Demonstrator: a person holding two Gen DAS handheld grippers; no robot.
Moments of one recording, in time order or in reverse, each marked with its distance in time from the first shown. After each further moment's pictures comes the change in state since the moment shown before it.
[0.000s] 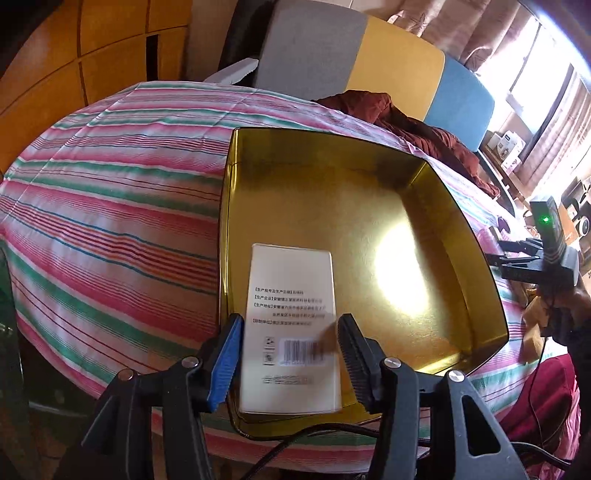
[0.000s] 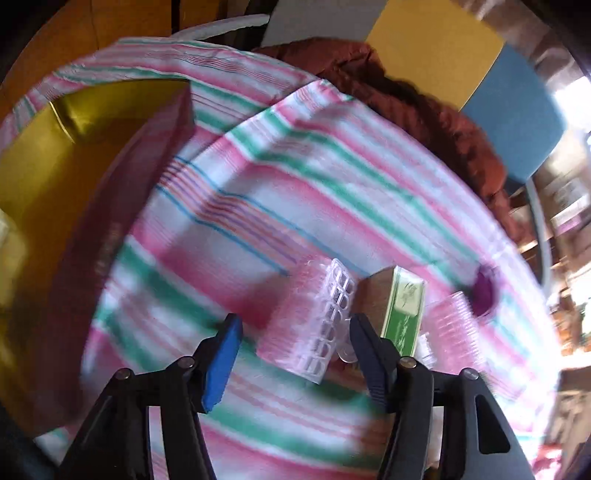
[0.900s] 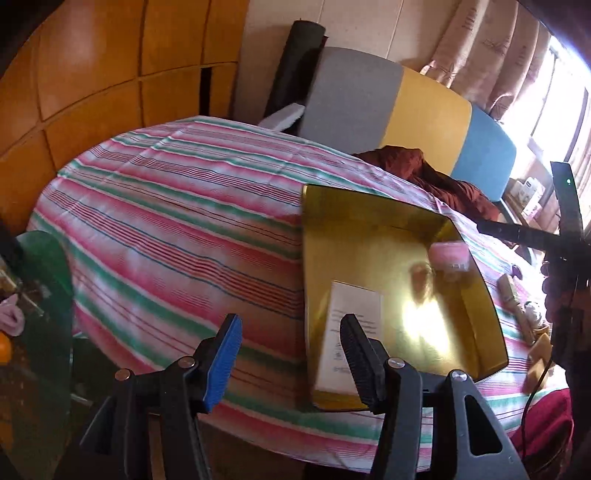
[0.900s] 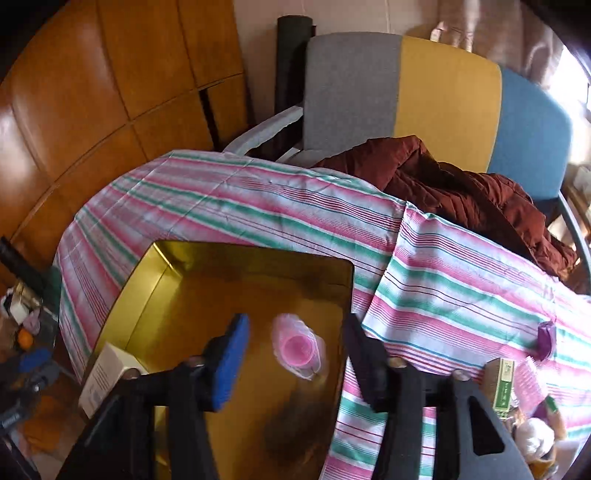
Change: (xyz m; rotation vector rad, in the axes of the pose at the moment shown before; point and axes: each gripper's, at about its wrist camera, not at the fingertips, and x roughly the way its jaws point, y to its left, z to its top) left arm -0.064 0.036 -0.008 -0.106 -0.185 0.112; right arm -0.107 0.092 0.082 0.213 -0.304 0.292
